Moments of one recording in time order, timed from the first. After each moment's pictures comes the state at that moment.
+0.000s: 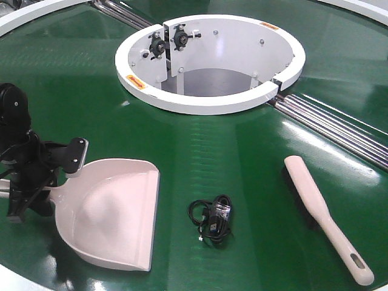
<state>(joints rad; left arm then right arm) -0.10 1.83 -1.27 -0.05 1.15 1.47 0.01 -0.01 0.03 -0.06 0.05 0.05</state>
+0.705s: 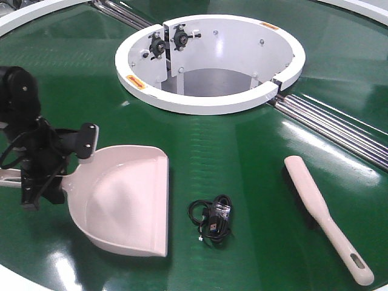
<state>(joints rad) -0.17 1.81 -1.36 -0.05 1.21 1.37 0.01 -0.01 0.03 -0.06 0.05 0.05</state>
